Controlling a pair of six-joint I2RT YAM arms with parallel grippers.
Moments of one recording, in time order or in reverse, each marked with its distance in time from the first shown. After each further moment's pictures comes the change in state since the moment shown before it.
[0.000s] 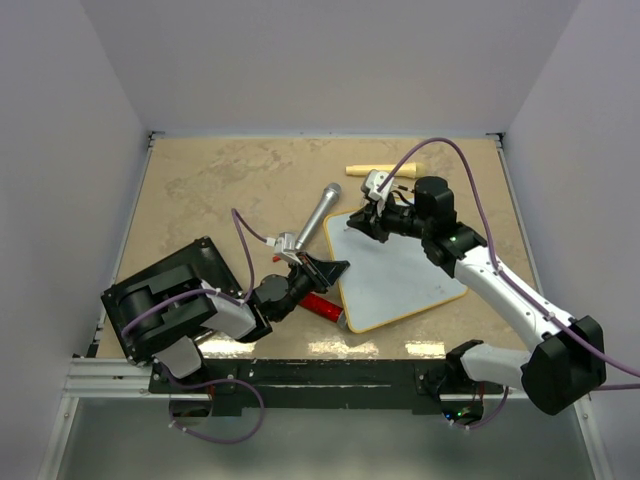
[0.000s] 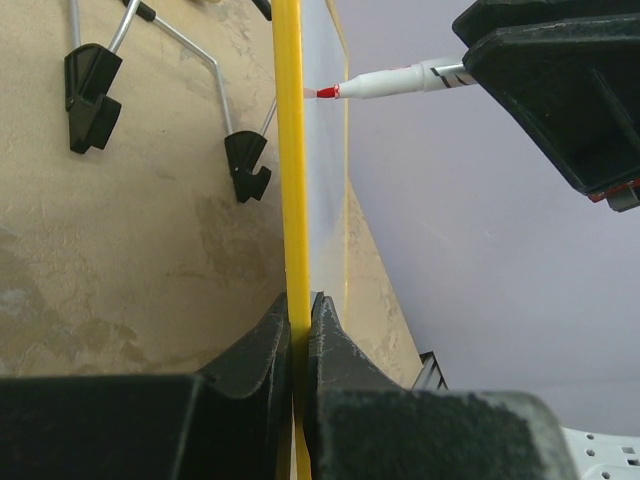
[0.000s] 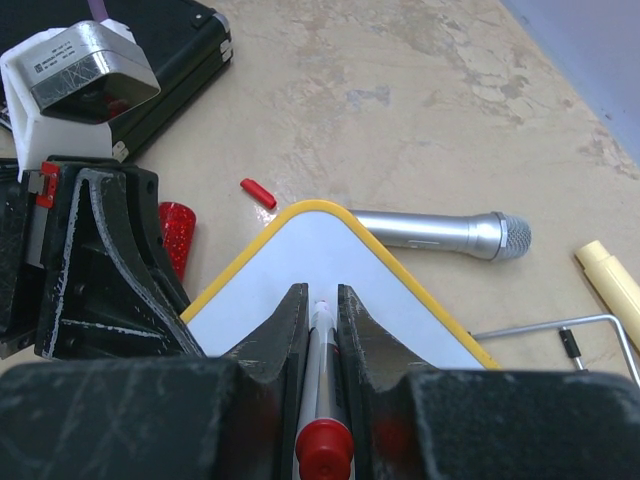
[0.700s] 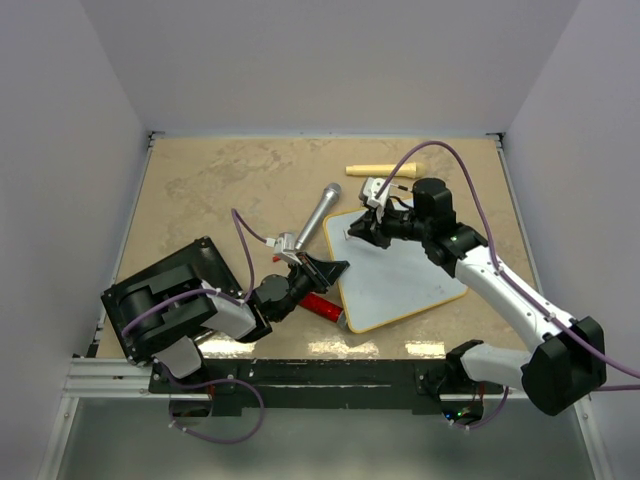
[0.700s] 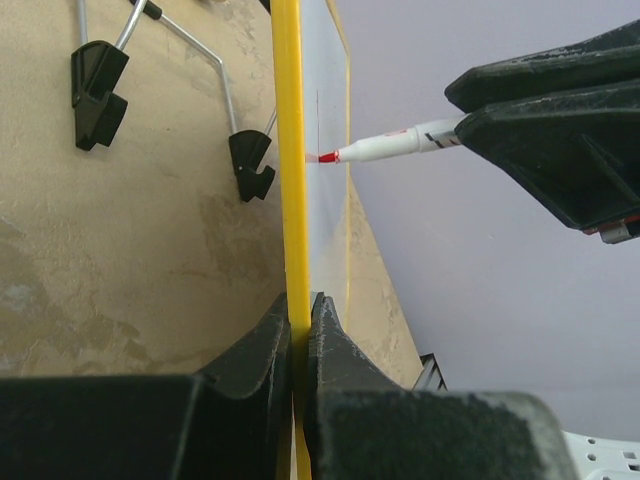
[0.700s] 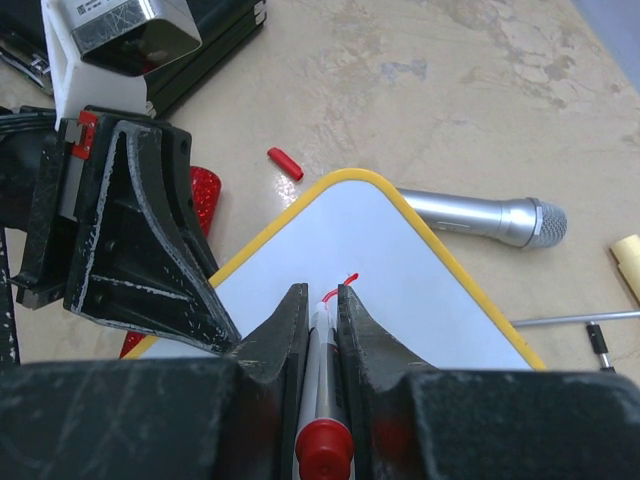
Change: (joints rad) left arm 0.000 0.001 0.000 -0.007 -0.008 -0.011; right arm 0.000 -0.002 0.005 -0.090 -0.052 -0.067
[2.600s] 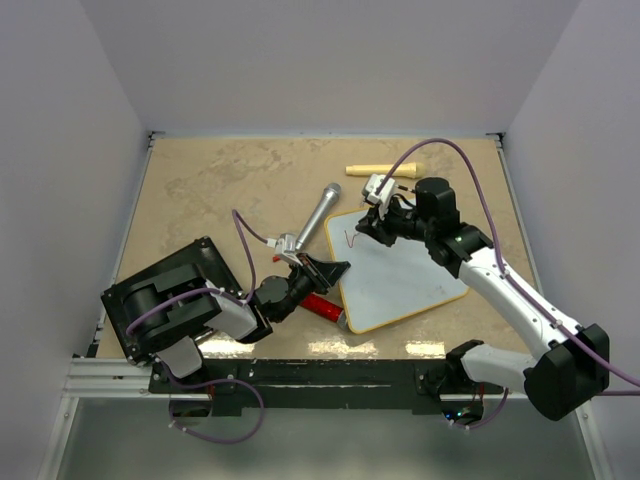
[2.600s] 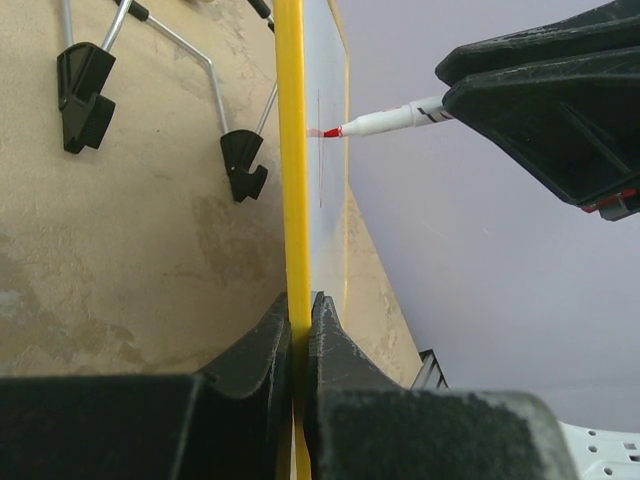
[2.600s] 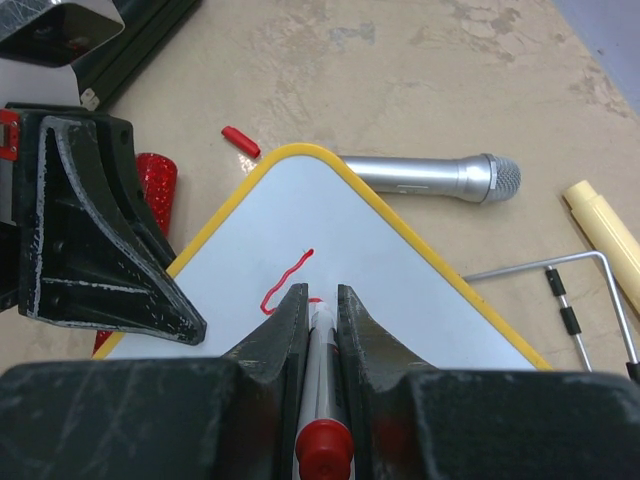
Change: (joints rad) left arm -0.003 0.024 -0.004 0.048 0.011 0.019; right arm -0.002 -0.031 0.028 -0.081 0.137 0.006
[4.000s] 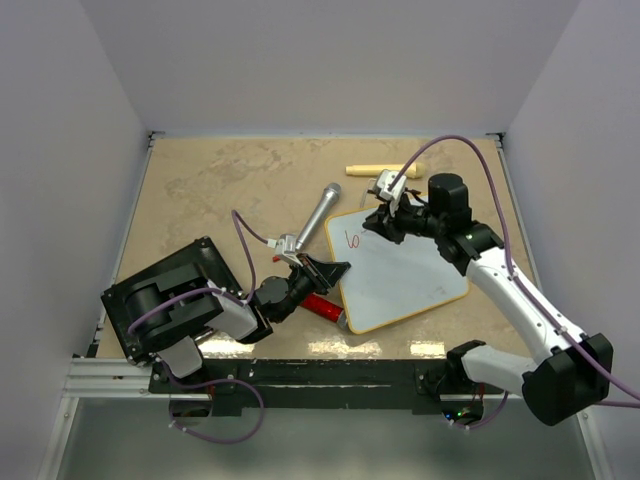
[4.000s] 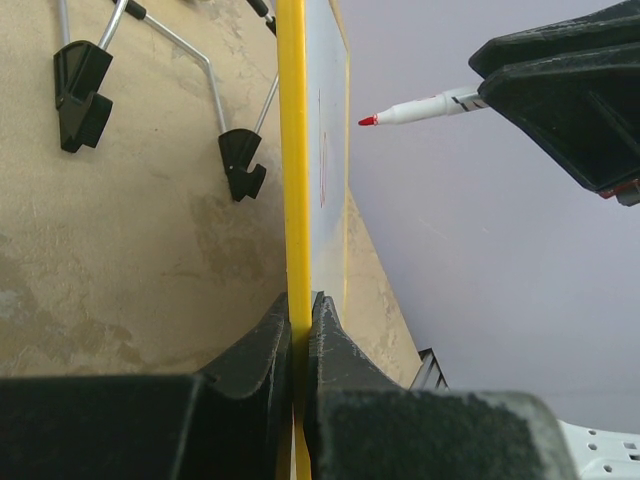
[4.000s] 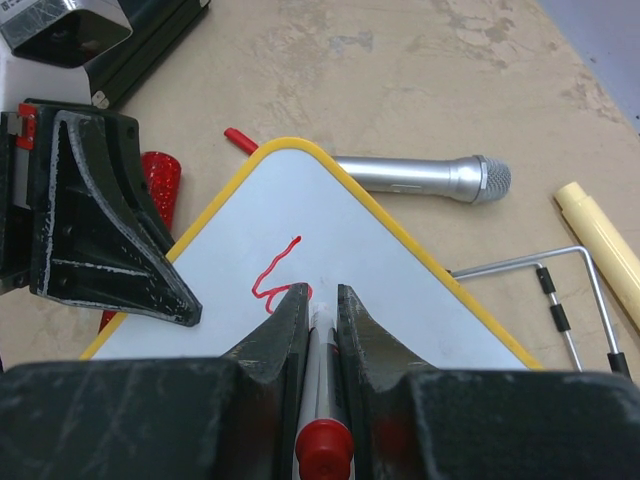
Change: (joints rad) left arm -0.003 0.010 -0.003 0.014 0.002 0.000; right arm -0.074 -0.029 0.021 -0.052 -0.097 -0.029
